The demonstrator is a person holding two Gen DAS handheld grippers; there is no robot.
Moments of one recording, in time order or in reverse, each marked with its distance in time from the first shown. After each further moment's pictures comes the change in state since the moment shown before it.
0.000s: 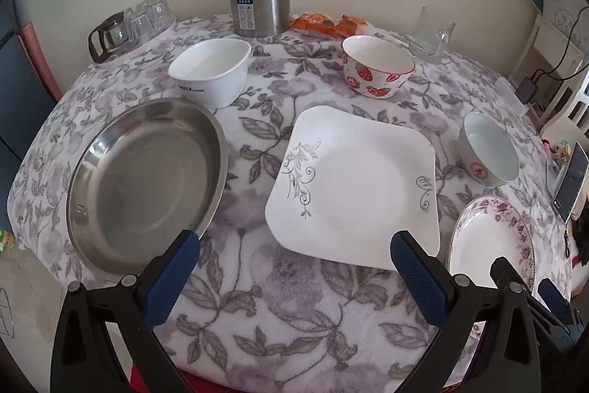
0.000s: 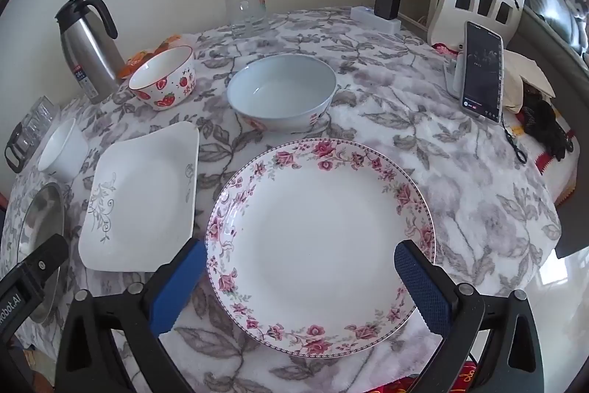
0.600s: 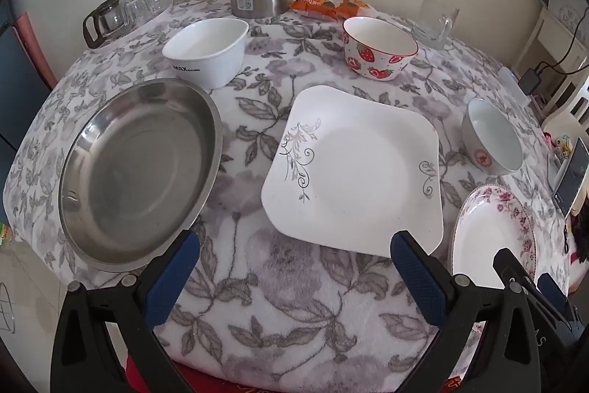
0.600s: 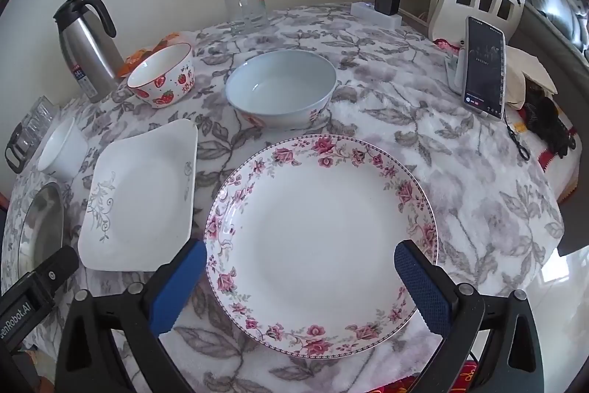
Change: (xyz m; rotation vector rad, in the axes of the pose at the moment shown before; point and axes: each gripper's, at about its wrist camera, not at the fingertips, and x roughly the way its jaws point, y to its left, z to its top) left arm 0.012 -0.001 -0.003 0.000 0.072 -0.011; right arm 0.006 0.002 -0.002 -0.005 0.018 0.015
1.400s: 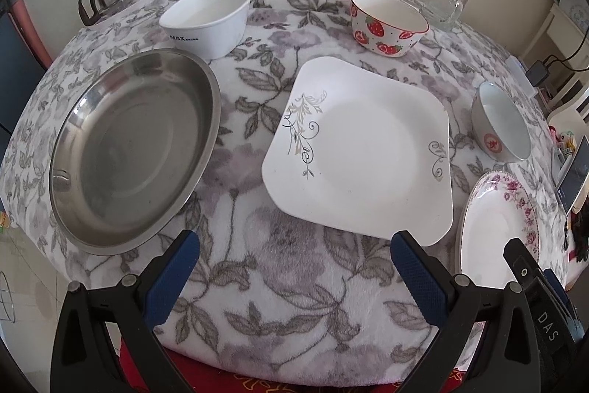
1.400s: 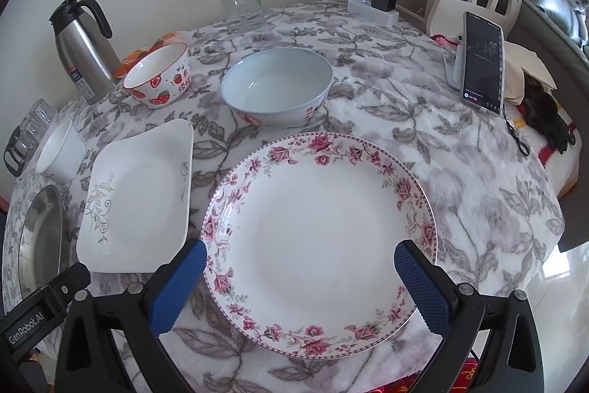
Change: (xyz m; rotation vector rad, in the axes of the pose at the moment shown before) left arm 0.016 0.003 -0.003 -0.021 0.096 -0.006; right arm 0.003 -0.003 0.001 0.014 0.012 0.001
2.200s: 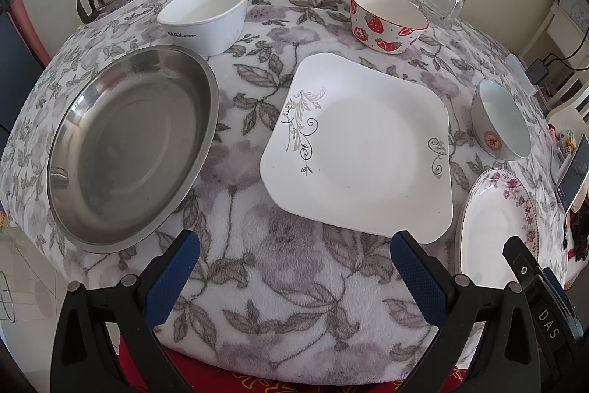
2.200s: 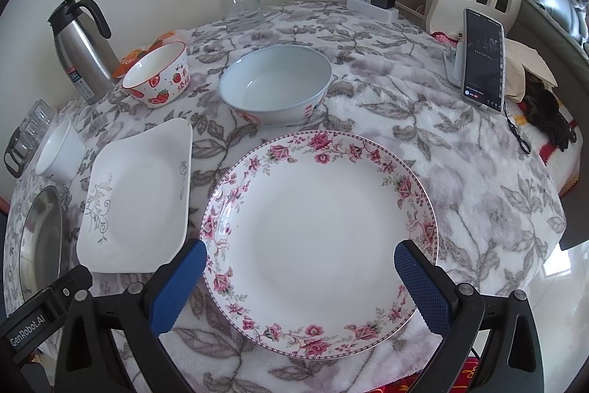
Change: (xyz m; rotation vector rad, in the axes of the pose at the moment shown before) left arm 0.002 0.001 -0.002 -0.002 0.008 -0.005; right arm 0.001 -0.001 0.000 0.004 0.008 0.004
